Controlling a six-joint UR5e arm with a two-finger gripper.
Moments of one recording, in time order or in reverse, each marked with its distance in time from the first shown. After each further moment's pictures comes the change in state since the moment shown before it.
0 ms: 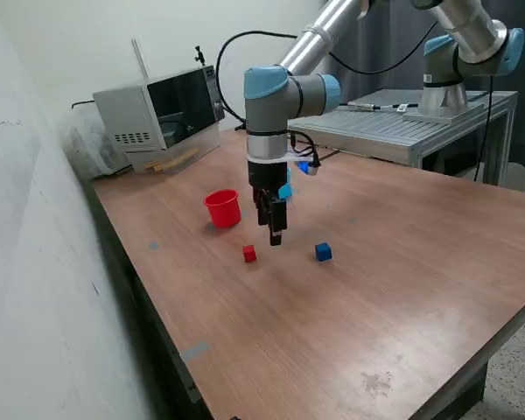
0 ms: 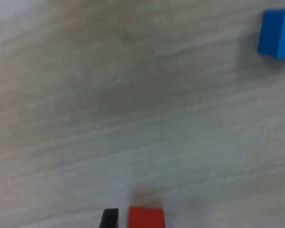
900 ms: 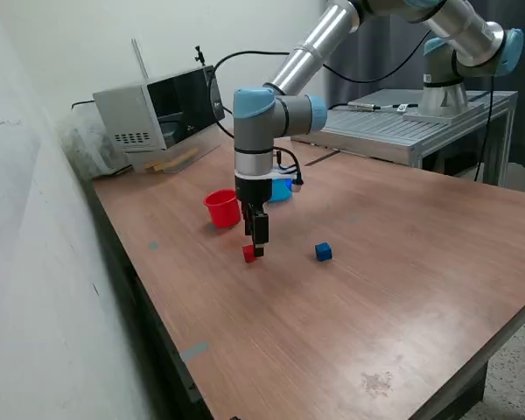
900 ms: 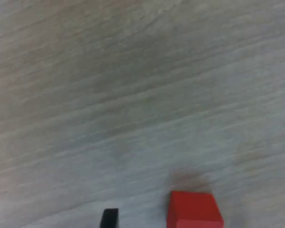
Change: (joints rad) arm -0.035 0.073 -0.045 -0.051 -0.019 -0.002
